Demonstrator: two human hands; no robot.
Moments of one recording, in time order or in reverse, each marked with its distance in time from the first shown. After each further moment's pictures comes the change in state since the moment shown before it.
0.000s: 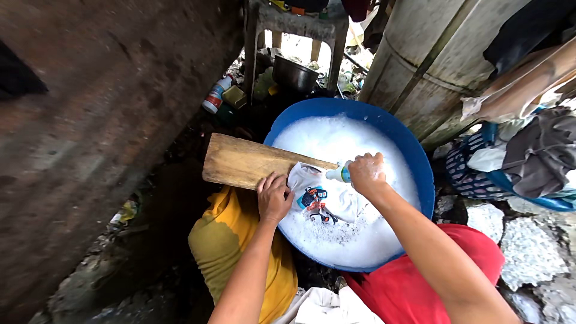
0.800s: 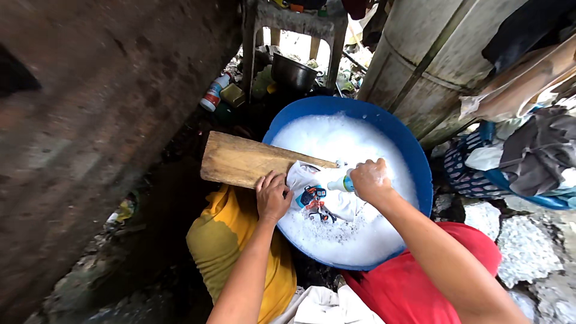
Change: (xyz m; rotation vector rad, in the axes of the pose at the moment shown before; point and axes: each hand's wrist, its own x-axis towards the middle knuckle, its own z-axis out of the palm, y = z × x) left_hand 0.000 -0.001 0.000 0.003 -0.018 -0.005; right_hand -0.023 0.003 -0.004 -0.063 -0.089 -0.061
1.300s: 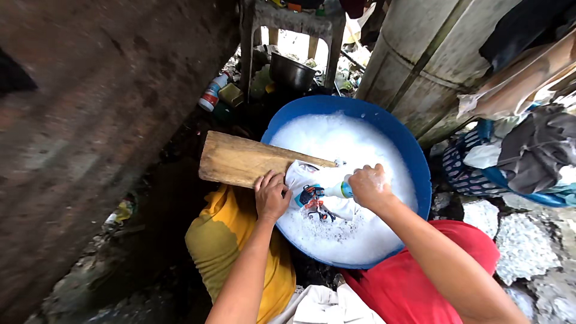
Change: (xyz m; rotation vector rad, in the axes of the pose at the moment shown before) left_hand 0.000 0.000 0.000 0.007 -0.002 0.002; right_hand -0.013 -0.001 0.007 0.035 -0.003 -0.056
